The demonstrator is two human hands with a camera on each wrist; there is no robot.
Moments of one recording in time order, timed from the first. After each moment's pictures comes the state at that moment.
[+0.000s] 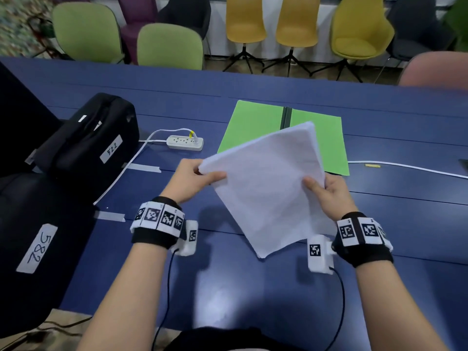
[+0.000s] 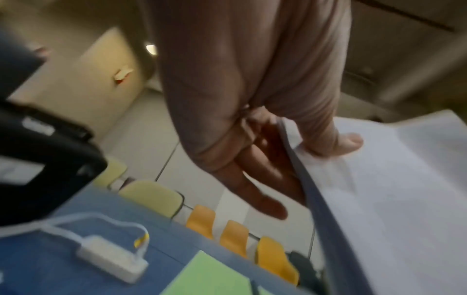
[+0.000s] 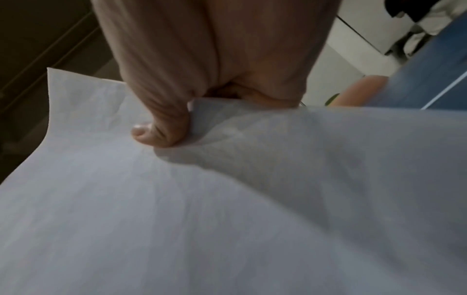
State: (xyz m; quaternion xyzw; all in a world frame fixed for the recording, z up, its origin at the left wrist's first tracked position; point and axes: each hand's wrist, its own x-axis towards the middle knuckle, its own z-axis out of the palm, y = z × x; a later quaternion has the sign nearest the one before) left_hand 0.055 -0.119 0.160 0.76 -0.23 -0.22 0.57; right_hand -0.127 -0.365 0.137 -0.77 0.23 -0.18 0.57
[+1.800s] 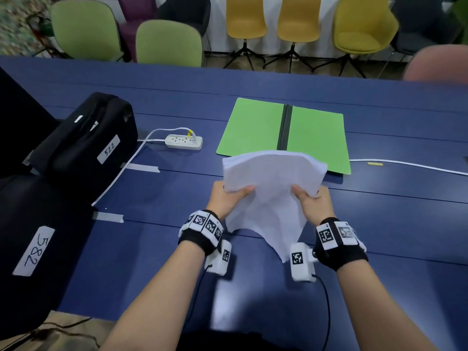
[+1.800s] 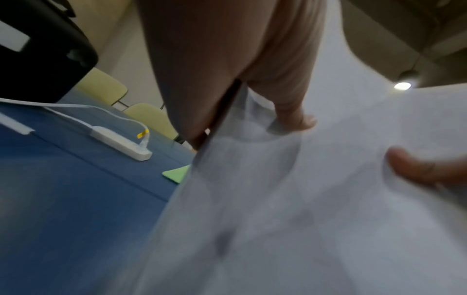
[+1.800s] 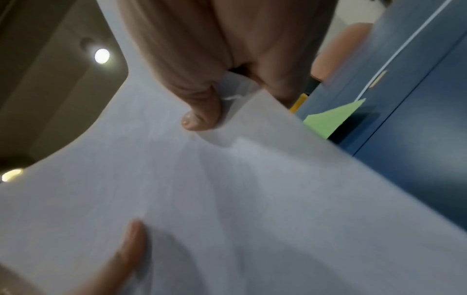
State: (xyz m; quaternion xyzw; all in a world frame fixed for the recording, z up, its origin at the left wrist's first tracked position) left_hand 0.016 -0.183 0.090 0.71 -0.11 -0.25 0.65; right_hand -0.109 -0.349 0.100 -0.68 0.38 -0.18 0.60
